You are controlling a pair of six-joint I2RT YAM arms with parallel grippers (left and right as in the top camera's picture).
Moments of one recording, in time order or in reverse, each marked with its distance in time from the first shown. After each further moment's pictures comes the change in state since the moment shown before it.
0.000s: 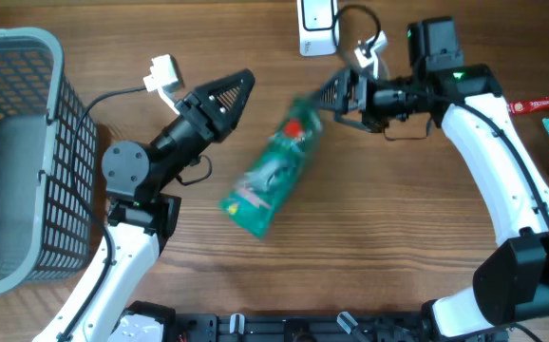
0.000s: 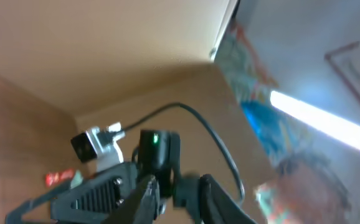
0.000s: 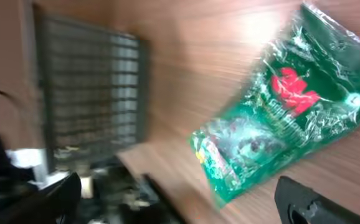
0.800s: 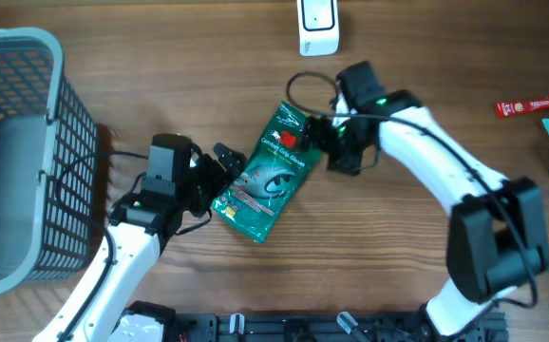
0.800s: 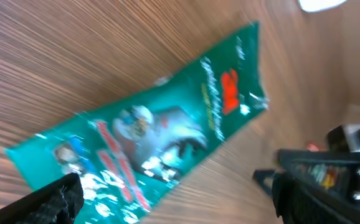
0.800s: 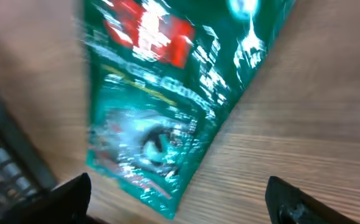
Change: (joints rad) left arm -0.005 0.003 -0.003 -1.242 -0.382 0.460; right arm 0.227 0.164 -0.198 0.140 0.396 0.425
